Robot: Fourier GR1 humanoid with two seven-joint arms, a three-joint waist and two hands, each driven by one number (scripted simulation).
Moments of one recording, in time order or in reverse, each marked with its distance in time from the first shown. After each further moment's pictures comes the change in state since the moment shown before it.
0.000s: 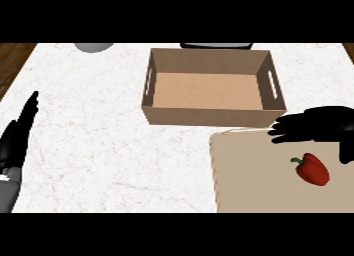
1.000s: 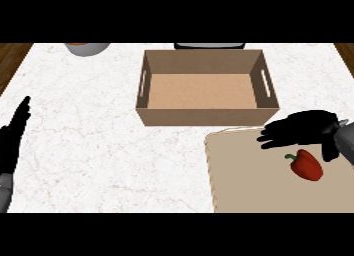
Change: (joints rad) left arm 0.046 -0.003 0.051 -0.032 -0.016 -0.030 0.013; right arm -0.026 0.135 0.034 0.156 0.101 -0.081 -0.068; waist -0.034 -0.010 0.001
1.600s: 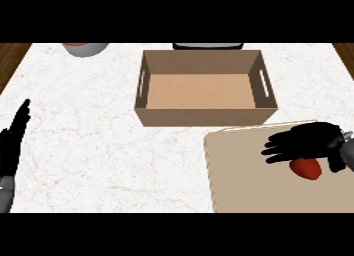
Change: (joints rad) left arm 0.009 -0.024 0.024 0.022 -0.026 0.000 -0.032; right arm 0.082 -0.058 0.016 -0.127 0.057 -0.011 0.034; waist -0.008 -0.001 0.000
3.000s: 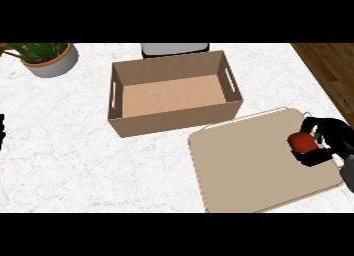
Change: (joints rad) left arm 0.090 0.012 0.096 -0.018 -0.013 0.009 0.048; right arm 0.227 0.215 -0.627 0.228 -0.266 -0.282 0.874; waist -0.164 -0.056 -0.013
